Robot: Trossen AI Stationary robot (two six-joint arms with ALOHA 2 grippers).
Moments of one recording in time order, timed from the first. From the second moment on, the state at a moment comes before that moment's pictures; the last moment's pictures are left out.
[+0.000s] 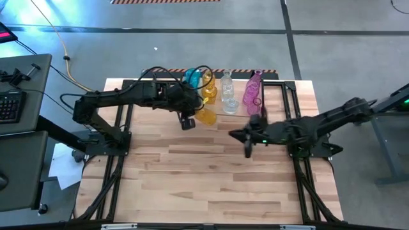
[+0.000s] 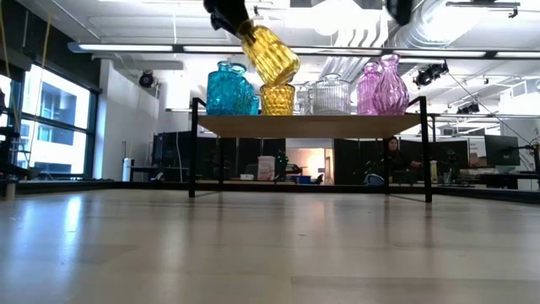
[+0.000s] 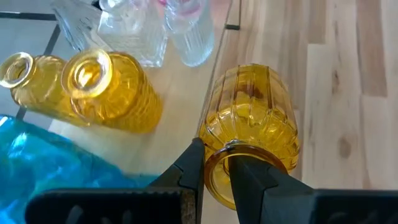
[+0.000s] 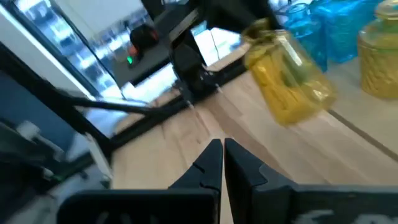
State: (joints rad) left arm 0.12 1.56 1.63 -0.94 -0.18 0.06; right arm 0.33 1.09 0.91 -0.12 0.47 0.64
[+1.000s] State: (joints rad) left arm 0.17 1.59 1.63 -0.91 -0.17 0.16; right arm 0.07 1.43 1.06 -0.10 0.44 0.53
